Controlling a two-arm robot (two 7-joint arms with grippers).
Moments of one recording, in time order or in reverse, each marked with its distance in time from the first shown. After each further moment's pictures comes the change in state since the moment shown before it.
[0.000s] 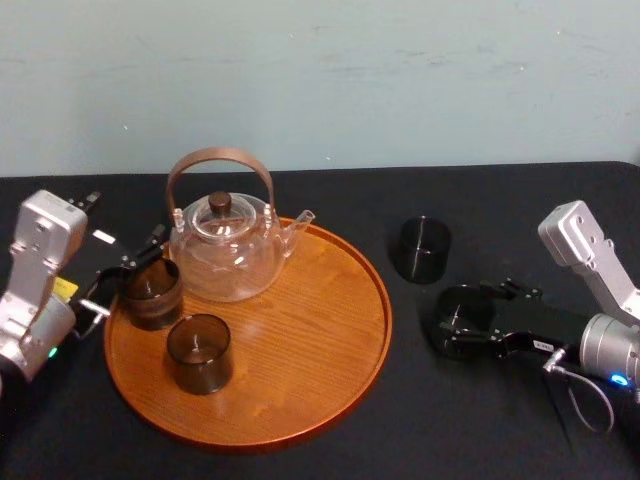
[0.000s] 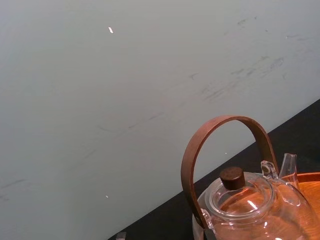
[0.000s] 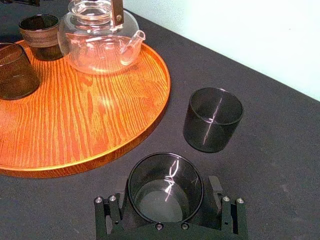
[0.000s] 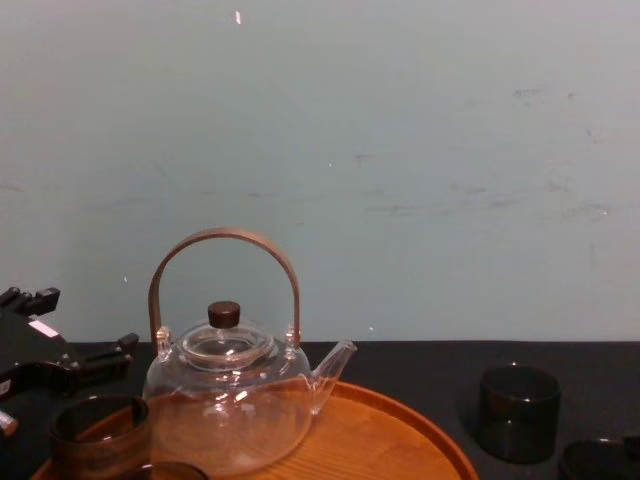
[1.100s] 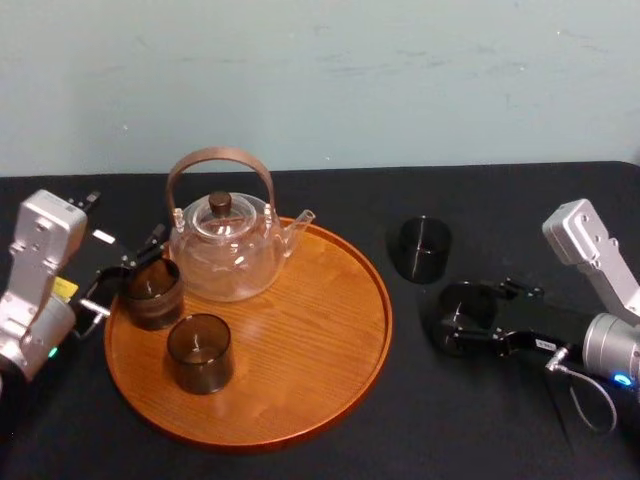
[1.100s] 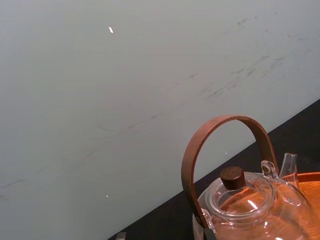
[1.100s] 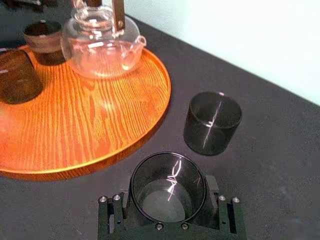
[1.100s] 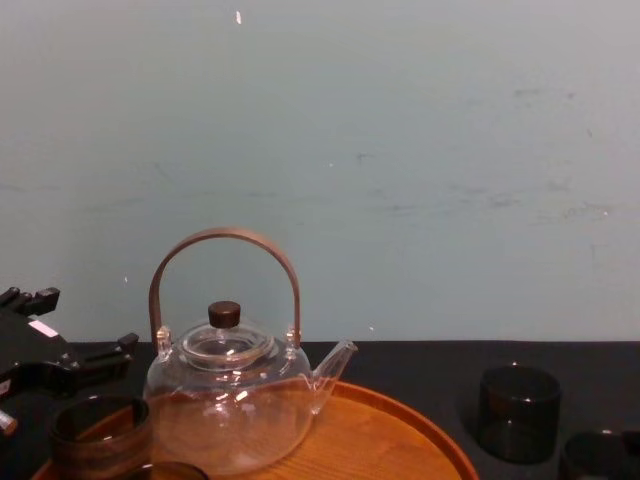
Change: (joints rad) left arm 0.000 0.000 0.000 0.000 0.000 0.000 0.000; right arm -0.010 0.006 0.011 -0.014 0.012 -0.007 0.002
